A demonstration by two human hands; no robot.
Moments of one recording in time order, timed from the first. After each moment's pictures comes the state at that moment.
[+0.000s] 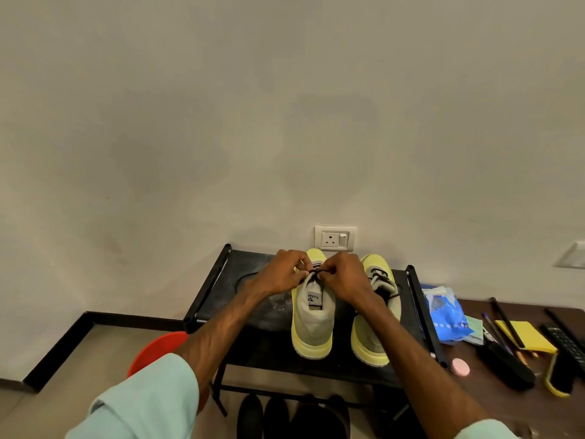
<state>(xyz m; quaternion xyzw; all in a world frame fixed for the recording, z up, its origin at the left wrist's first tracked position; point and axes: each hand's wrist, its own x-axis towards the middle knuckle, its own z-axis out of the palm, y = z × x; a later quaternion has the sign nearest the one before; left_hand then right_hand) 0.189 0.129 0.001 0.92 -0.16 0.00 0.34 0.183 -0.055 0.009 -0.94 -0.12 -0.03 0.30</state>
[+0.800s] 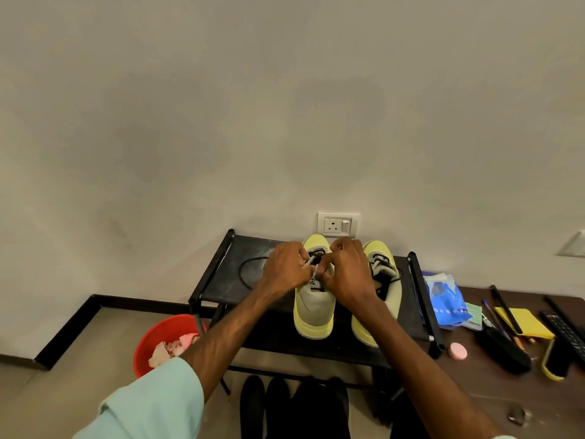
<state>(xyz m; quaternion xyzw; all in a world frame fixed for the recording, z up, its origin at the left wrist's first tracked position) 0.159 0.112 -0.010 0.94 0.01 0.07 0.32 0.139 -0.048 0.011 -0.96 -0.14 -0.13 0.19</state>
